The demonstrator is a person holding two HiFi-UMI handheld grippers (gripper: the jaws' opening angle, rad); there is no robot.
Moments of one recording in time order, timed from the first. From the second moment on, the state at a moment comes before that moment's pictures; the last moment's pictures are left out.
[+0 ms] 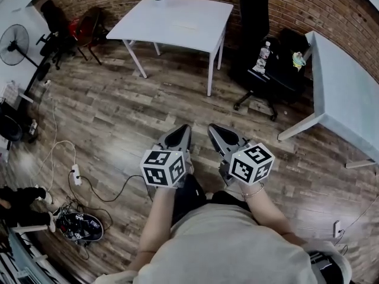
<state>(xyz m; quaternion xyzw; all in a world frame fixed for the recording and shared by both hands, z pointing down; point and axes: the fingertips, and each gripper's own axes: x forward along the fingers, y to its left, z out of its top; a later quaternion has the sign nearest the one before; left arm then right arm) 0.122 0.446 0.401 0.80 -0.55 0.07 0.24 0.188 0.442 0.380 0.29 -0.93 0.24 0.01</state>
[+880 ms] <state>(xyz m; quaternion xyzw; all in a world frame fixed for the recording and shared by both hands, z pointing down) -0.057 0.143 0.396 0.83 -0.49 0.04 0.27 -0.001 0.137 0.366 0.33 -0.92 0.20 0.03</state>
